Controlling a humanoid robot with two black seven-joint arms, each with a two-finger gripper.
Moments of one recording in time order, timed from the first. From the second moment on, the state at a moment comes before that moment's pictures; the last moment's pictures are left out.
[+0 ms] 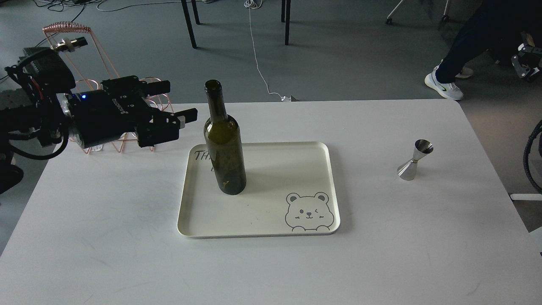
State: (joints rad) left arm -0.76 1.02 -0.60 -1.67 1.77 -0.15 -0.37; right arm 0.88 -0.79 0.43 0.78 0.35 0.24 0.49
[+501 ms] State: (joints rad) left arm -0.77 0.87 -0.55 -1.57 1.79 -0.04 -0.37; right arm 0.88 -0.79 0.45 0.78 0.35 0.24 0.49
